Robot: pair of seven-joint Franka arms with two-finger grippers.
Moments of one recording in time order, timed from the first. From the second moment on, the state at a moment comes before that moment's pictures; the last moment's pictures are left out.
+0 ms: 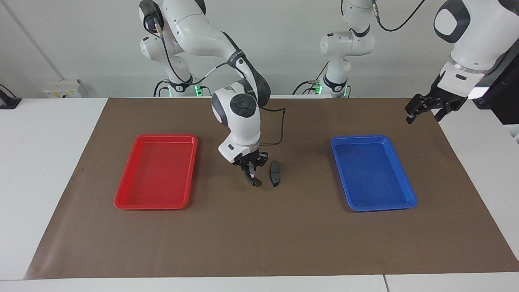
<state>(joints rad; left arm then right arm) -0.03 0.01 0.05 -1.57 0.01 1.60 0.03 0.53 0.51 0.01 -1.57 0.03 2.08 0.65</state>
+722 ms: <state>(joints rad) -0.03 0.02 0.04 -1.55 0.00 1.53 0.05 0.61 0.60 0.01 -1.52 -0.01 2.15 0.72</state>
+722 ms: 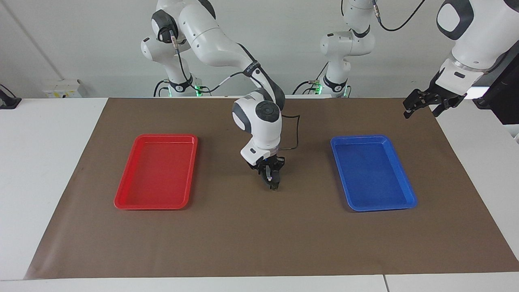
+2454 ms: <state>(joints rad) -0.03 -0.01 0.04 -1.60 0.00 1.53 0.05 0.62 0.63 0.01 -1.51 -0.02 2.22 0.74</state>
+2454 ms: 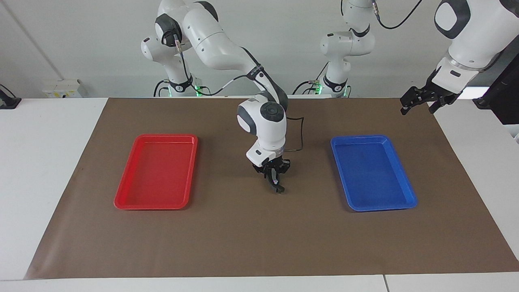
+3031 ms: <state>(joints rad) -0.03 -0.01 0.04 -1.60 0.00 1.53 0.05 0.62 0.63 0.01 -1.54 -0.02 2.27 0.74</state>
